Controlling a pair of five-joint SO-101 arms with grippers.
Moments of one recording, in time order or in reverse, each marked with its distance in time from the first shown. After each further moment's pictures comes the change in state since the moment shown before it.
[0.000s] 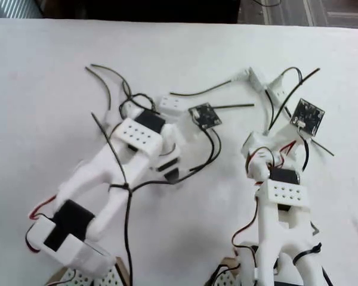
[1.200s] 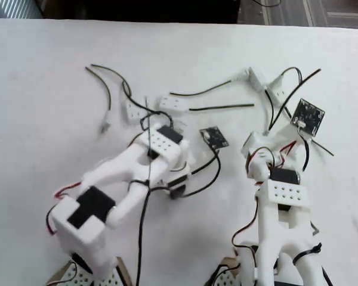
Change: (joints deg) left arm 5.3 11.4 2.4 -4.5 3.6; right arm 0.1 0.0 0.0 0.0 0.0
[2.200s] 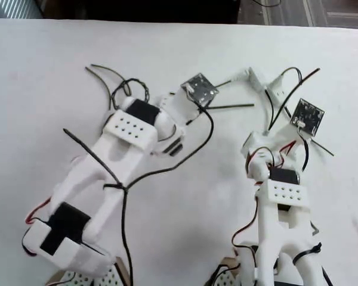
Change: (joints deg) left arm -7.0 -13.4 -10.1 3.4 5.1; right arm -0.1 0.0 0.0 0.0 0.0
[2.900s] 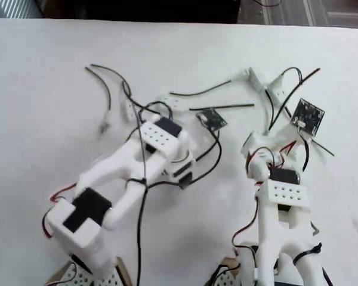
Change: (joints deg) left arm 5.9 11.5 5.4 -2.5 4.2; right arm 0.0 0.0 0.0 0.0 0.0
